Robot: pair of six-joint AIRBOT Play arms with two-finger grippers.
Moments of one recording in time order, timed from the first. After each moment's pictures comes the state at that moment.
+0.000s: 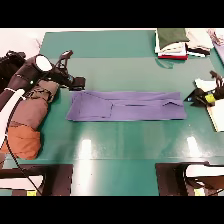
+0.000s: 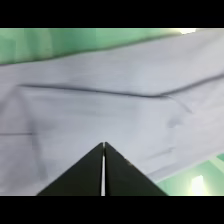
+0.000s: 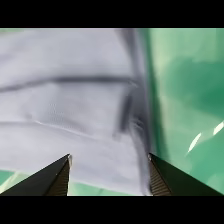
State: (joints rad) left arm -0.25 -1.46 1.38 1.15 -1.06 -1.54; right arm -0.57 -1.50 1.19 -1.06 1.40 1.25
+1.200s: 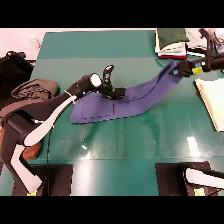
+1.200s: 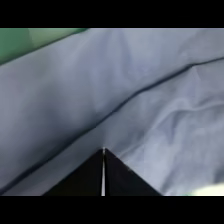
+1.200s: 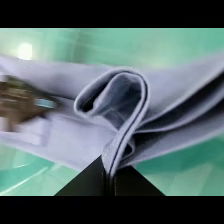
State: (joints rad) left arm -0.58 -1.86 1.59 0.95 -0.78 -1.64; right arm -0.13 -1.31 1.48 -0.88 1.36 1.24
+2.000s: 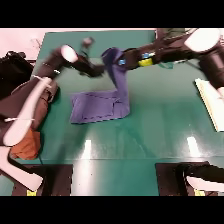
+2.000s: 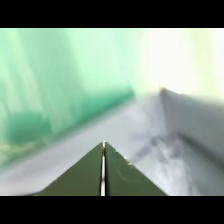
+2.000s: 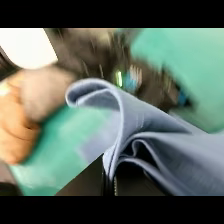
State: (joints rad) left arm -0.33 -1.69 1.79 1.20 -1.02 -1.65; right arm 0.46 -1.37 1.62 -0.79 1.02 1.34
